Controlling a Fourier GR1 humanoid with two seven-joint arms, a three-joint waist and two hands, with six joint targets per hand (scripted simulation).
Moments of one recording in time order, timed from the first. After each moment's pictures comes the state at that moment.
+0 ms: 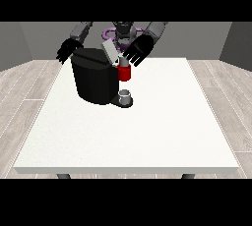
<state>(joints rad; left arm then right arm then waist) -1.16 0.42 0.10 -0.63 -0.63 -0.12 -0.11 -0.32 -0.04 -0.05 -1.37 -0.04 -0.15 -0.05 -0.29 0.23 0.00</state>
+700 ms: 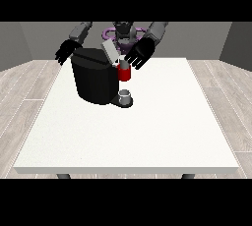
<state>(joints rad) -1.17 0.43 0.11 -0.61 -0.64 -0.13 -0.12 -0.32 -0.05 -0.07 -1.38 -0.05 -0.15 -0.06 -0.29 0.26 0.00</state>
